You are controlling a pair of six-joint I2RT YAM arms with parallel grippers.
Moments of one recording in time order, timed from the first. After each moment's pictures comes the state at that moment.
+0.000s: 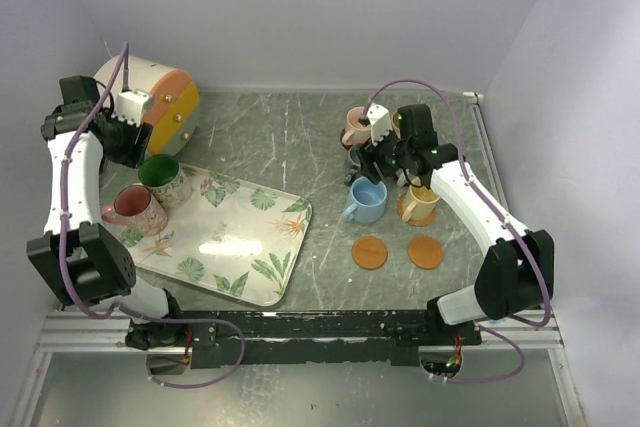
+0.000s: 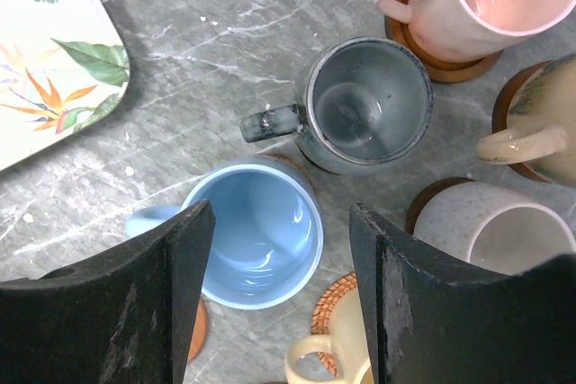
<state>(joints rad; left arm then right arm) 0.27 1.49 1.51 -0.98 0.18 0.60 0.31 1.44 1.17 -0.49 -0.32 -0.38</state>
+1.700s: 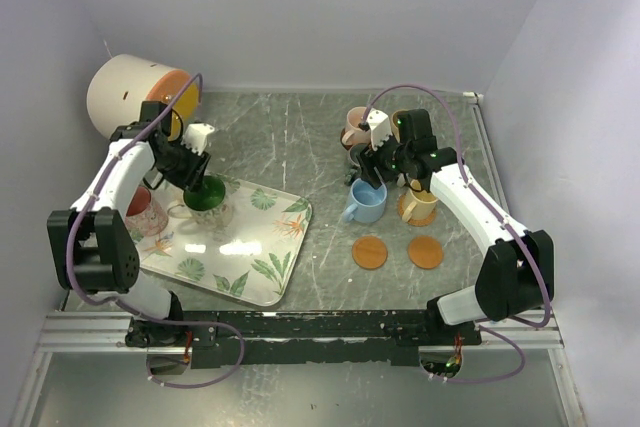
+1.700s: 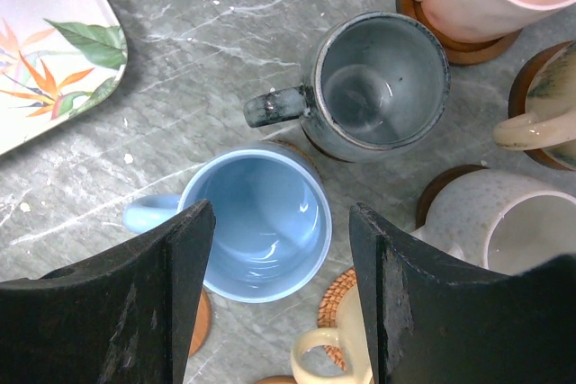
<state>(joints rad) 0.01 1.57 1.27 -0.90 0.31 0.56 0.31 1.42 1.12 -0.48 -0.32 -0.38</state>
